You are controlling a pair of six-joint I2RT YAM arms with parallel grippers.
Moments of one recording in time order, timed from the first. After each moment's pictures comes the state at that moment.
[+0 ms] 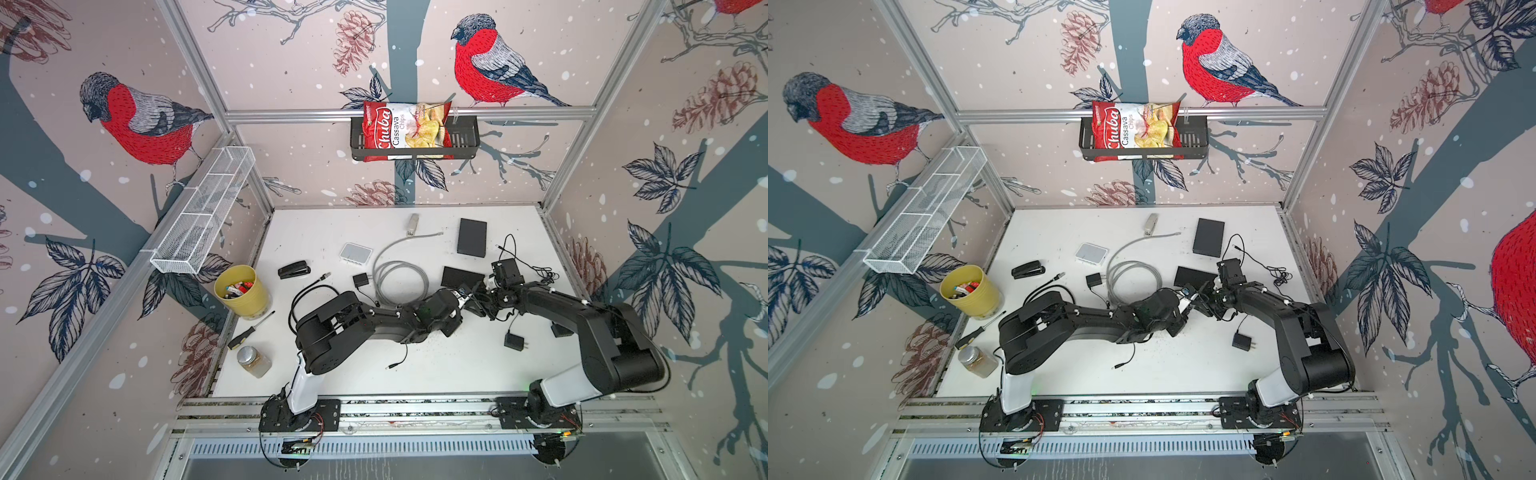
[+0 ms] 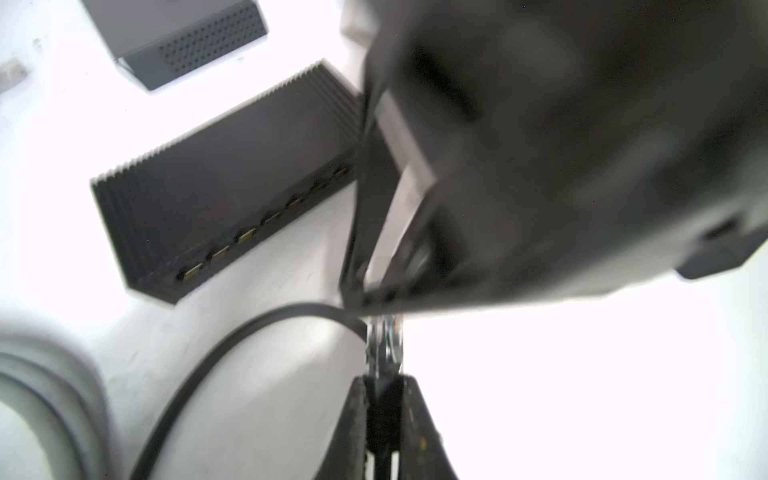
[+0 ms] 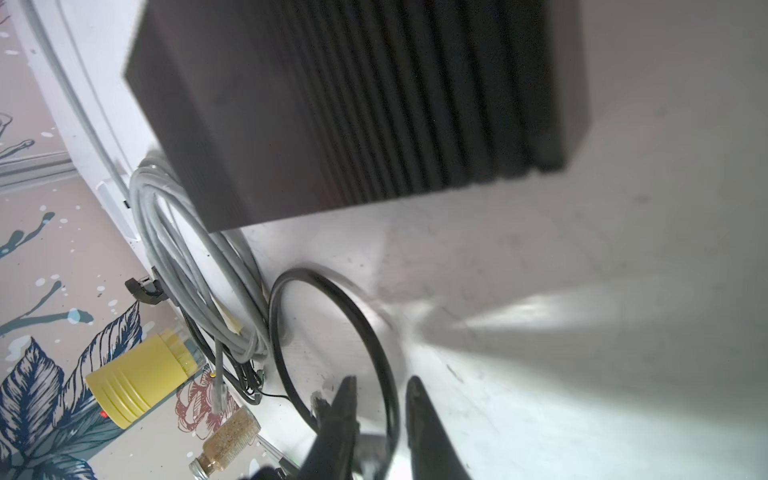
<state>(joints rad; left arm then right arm) -1.04 1.97 1.04 0.24 -0.07 -0.08 0.27 1.51 0.69 -0.28 -0.51 0.91</state>
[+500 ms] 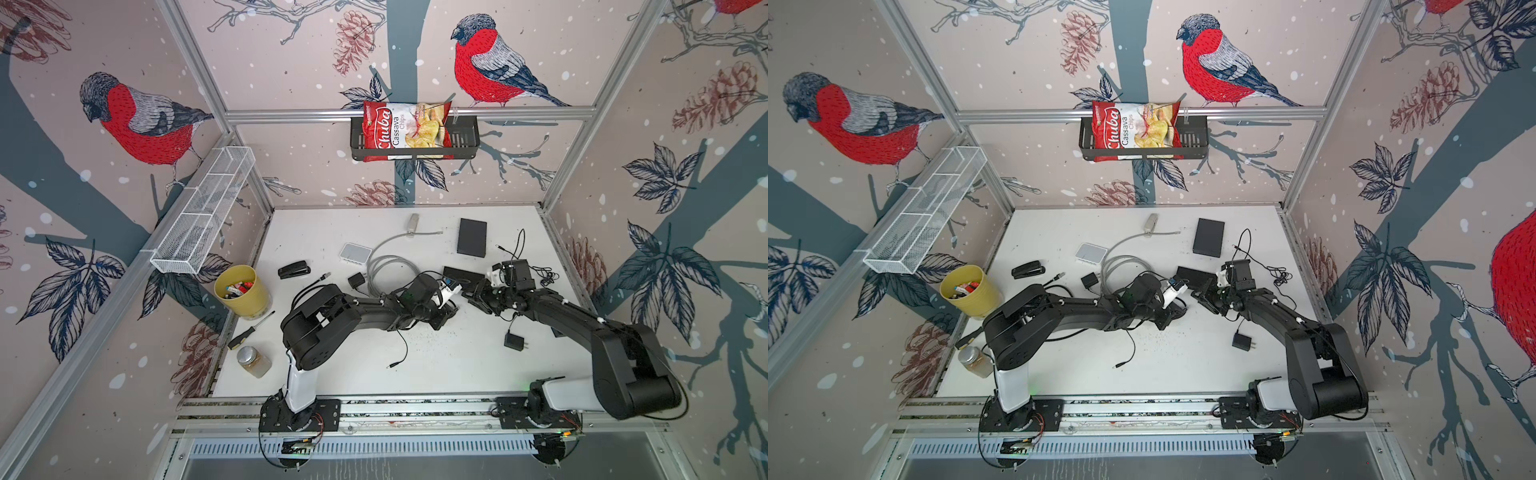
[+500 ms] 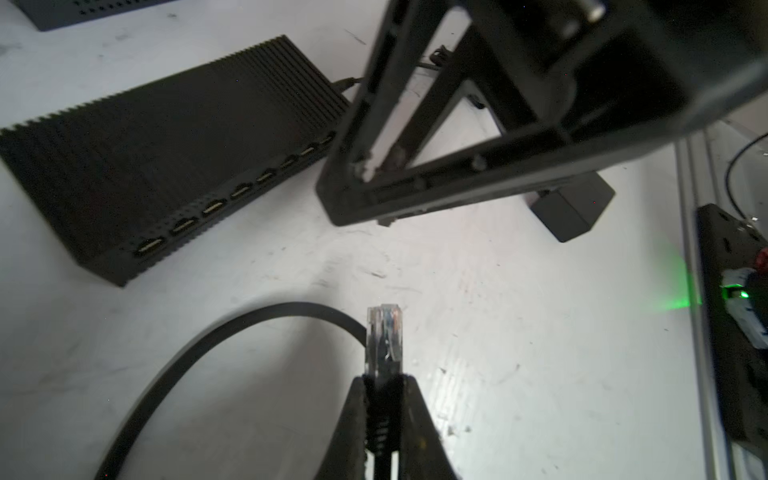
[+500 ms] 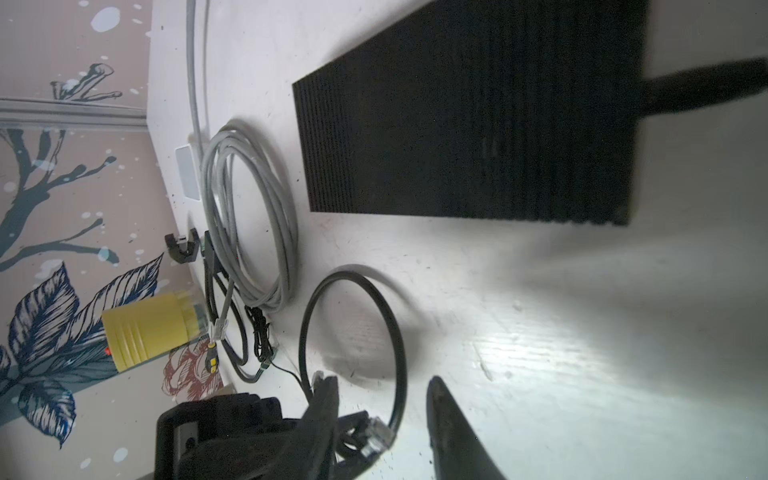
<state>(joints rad) -0.92 1.91 1.00 0.24 0.34 -0.10 0.24 1.38 0.62 -0.18 -0.56 0.75</state>
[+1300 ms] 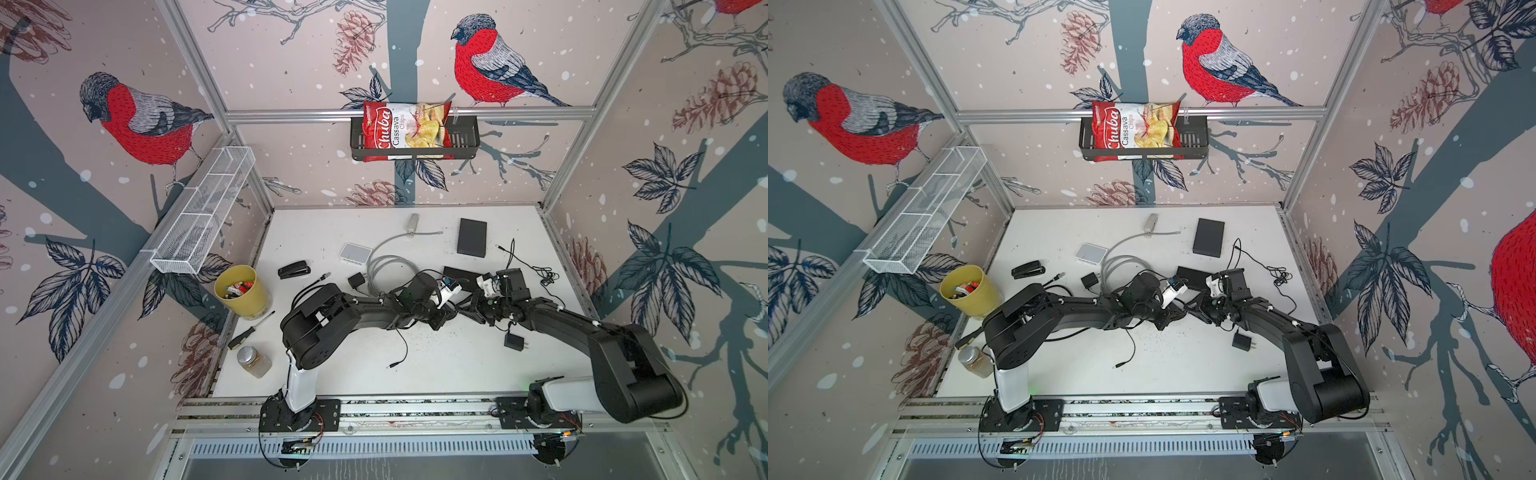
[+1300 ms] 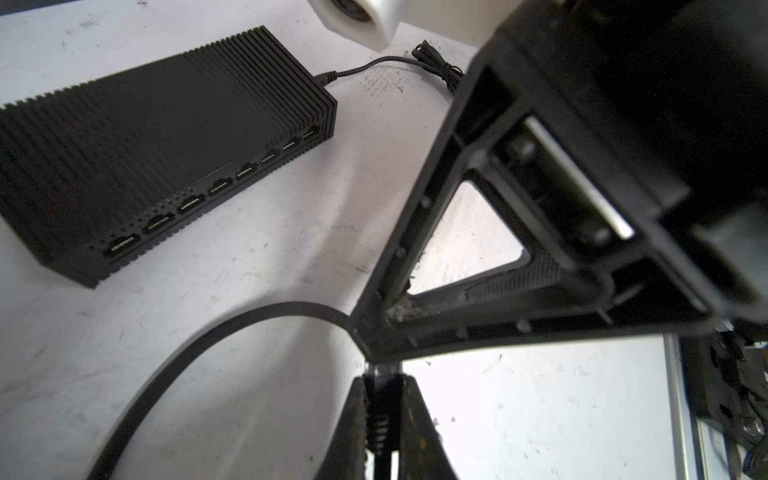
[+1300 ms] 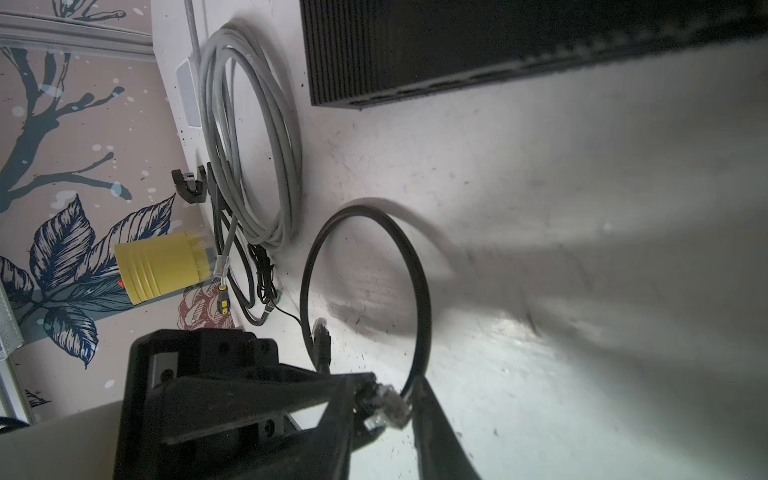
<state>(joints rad) -0.91 1.91 1.00 0.23 0.38 -0.10 0.29 1.38 0.54 -0.10 -0.65 0.76</state>
